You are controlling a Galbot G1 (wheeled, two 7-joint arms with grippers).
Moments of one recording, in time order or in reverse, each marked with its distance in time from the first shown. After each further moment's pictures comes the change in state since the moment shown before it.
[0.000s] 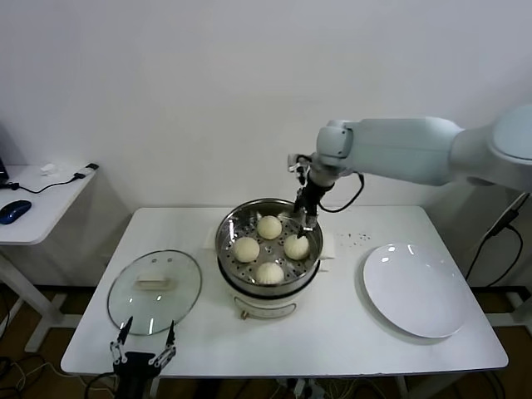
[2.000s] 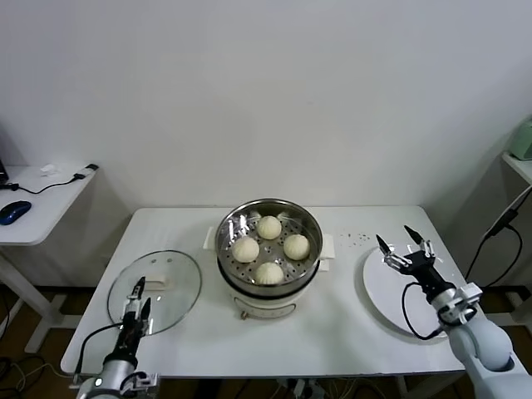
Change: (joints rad) left arm -0.351 0.045 -0.095 0.328 1.412 0.026 -0.118; right arm -2.122 -0.269 2.400 0.518 -0.555 0.430 0.644
